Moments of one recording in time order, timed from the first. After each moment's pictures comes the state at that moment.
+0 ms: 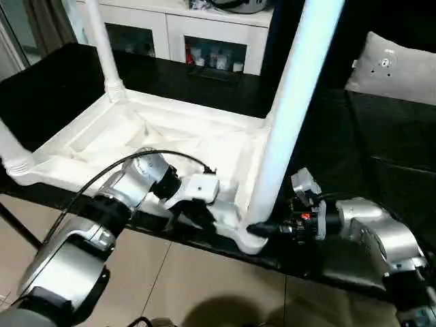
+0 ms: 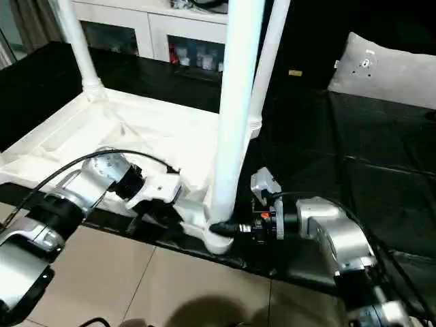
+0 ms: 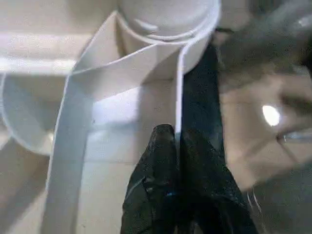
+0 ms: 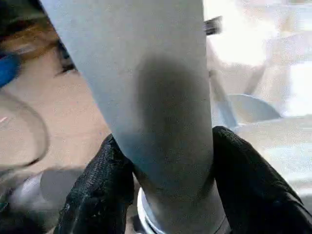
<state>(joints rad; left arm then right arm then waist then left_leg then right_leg) -0.83 0.35 -0.44 0.78 0.15 -0.03 -1.47 -0.31 -0.41 0.12 0.18 0.34 0.41 1.18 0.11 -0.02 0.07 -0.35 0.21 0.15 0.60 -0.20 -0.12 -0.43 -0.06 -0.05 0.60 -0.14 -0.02</state>
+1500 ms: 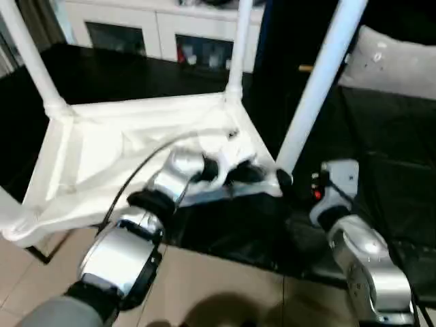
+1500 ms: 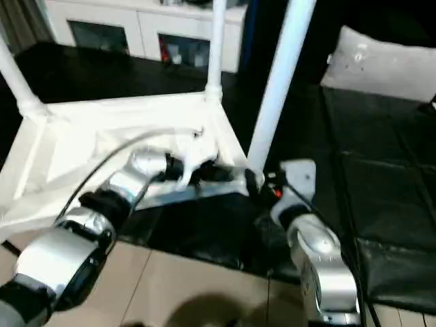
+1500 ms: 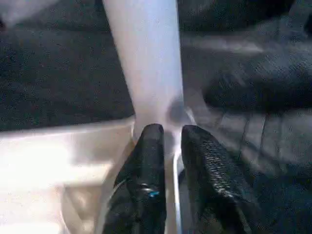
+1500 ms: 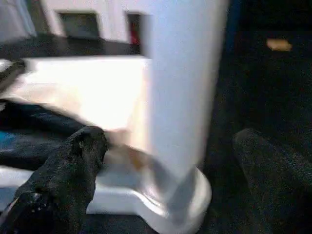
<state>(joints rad) -0.95 0.10 -0.23 0.97 0.05 -0.09 -1.00 -0.08 -0.12 -0.03 -0.26 0.19 0.41 0.28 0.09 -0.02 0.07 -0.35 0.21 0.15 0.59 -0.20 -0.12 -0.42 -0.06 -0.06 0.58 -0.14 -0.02</state>
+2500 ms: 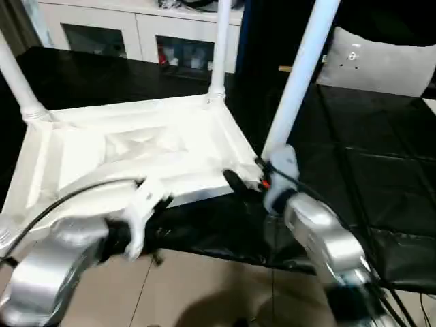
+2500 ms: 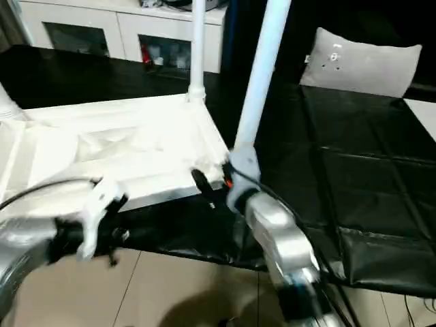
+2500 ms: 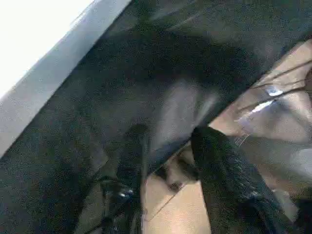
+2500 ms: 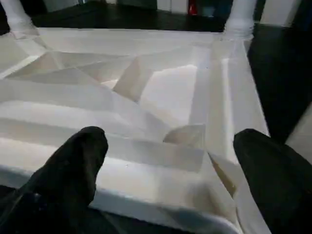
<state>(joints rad) -0.07 0.54 -0.06 -0.51 -0.15 1.13 -0.88 -0.38 -0.07 0.14 0.13 0.15 0.44 0.34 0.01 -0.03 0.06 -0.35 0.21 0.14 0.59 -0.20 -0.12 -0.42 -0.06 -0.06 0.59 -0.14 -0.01</state>
